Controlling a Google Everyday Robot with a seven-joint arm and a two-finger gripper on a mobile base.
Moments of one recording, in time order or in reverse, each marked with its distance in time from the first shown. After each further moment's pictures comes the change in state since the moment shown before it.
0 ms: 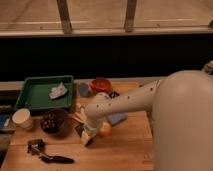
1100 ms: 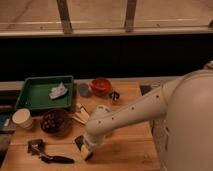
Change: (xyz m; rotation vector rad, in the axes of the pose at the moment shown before) arm 0.060 0.031 0.002 -0.001 0.010 0.080
